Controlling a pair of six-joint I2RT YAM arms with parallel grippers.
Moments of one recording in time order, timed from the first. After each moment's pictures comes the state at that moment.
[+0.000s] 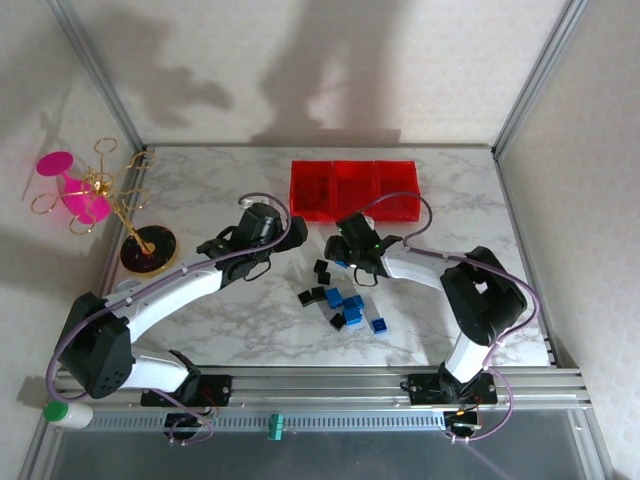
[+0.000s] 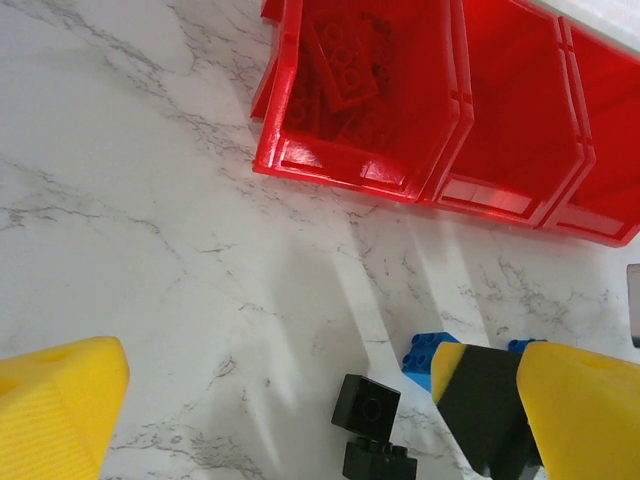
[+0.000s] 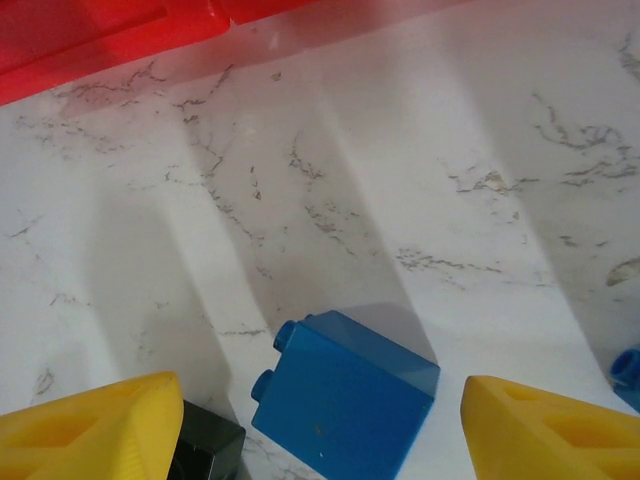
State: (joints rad) left arm -0.62 1.36 0.93 -0.26 -0.24 -0.76; right arm 0.71 1.72 0.98 -0.20 0.13 0.79
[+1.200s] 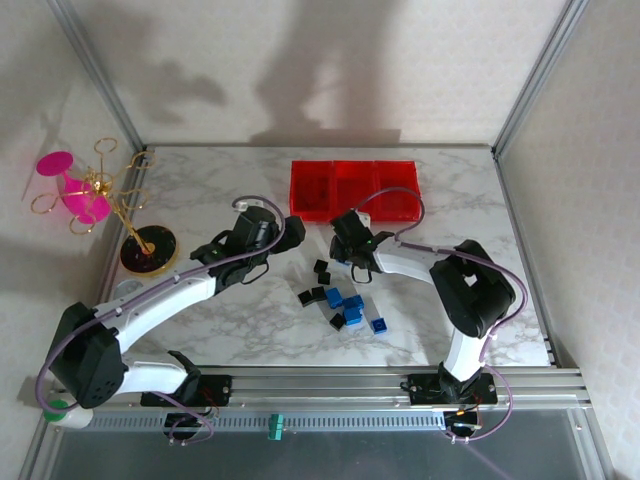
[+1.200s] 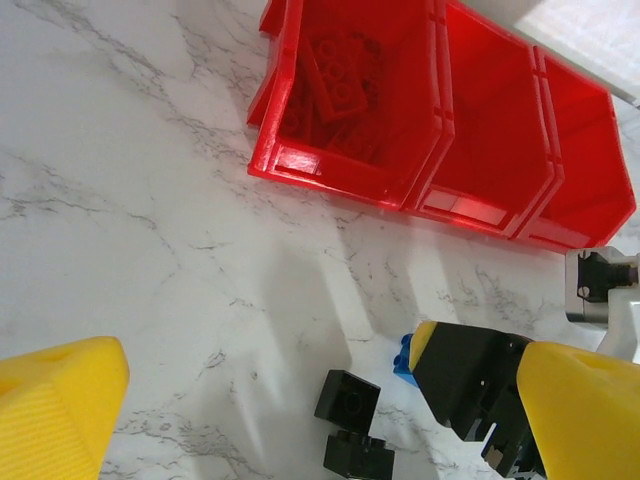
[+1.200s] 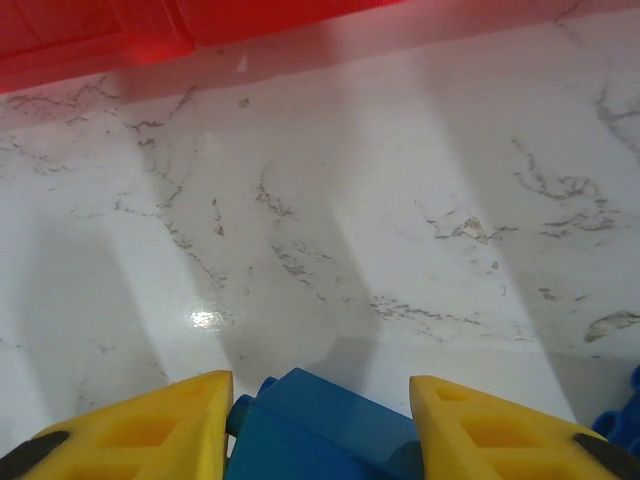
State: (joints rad) left arm -0.63 1.29 0.90 -0.25 -0.25 -0.81; right arm 0.71 1.78 1.05 -0.24 0.21 0.72
